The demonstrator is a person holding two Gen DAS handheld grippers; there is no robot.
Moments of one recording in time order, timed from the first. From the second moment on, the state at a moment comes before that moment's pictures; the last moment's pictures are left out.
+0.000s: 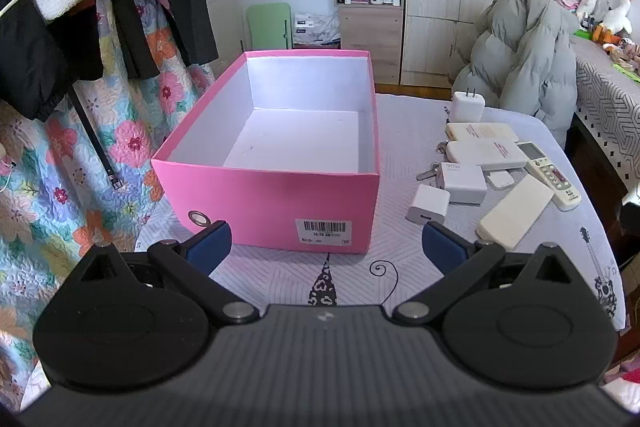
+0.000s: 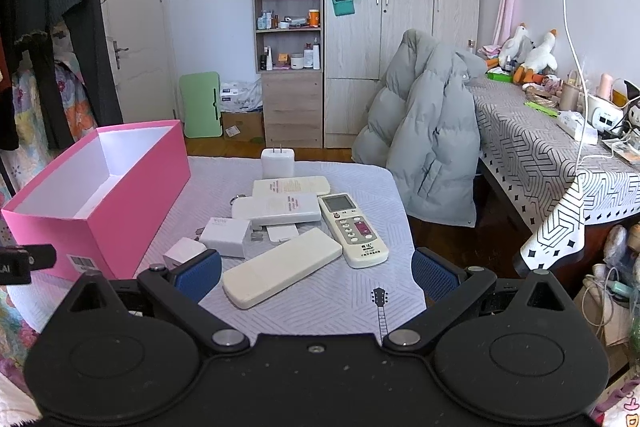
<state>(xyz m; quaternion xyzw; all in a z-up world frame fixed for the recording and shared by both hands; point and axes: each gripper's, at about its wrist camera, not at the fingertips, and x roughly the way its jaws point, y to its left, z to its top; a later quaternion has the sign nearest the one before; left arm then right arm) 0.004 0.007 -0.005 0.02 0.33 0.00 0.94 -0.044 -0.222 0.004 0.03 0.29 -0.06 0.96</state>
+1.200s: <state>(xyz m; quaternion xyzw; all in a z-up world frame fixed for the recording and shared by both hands) 0.004 0.004 -0.008 0.03 0.33 0.00 0.94 -0.043 -0.227 -0.005 0.02 0.30 -0.07 0.95</state>
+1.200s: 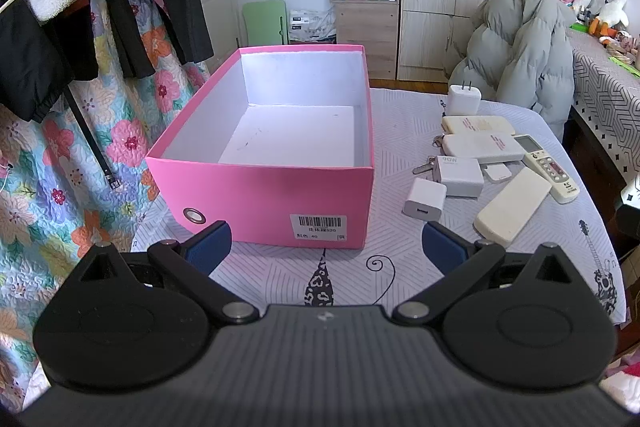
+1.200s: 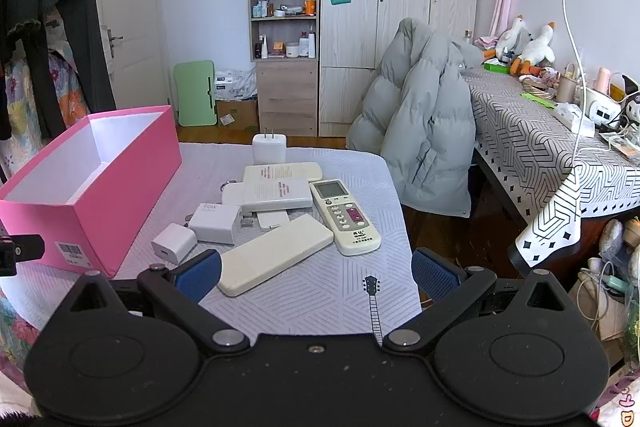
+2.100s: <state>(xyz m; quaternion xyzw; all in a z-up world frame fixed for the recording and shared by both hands) 0.025 0.011 0.009 0.04 0.37 -0.08 0.92 -0.036 -0.232 0.001 0.01 0.26 -0.03 0.97</state>
